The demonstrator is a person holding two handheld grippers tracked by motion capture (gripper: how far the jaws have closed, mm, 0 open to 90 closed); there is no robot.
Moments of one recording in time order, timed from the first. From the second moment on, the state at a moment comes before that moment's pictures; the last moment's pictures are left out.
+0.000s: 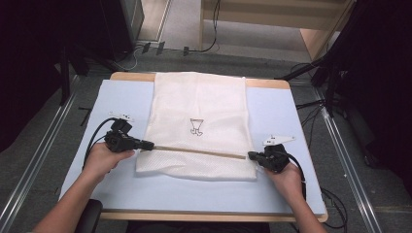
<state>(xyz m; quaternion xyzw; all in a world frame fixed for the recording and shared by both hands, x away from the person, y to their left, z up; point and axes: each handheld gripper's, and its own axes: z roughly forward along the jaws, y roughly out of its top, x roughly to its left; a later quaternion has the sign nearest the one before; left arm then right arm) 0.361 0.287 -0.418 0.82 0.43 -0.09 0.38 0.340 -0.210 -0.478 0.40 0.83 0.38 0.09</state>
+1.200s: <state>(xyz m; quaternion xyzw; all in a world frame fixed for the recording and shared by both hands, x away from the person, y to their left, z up) 0.347 0.338 -0.422 0.79 0.48 -0.06 0.38 0.340 -0.209 -0.478 0.40 0.83 0.38 0.09</state>
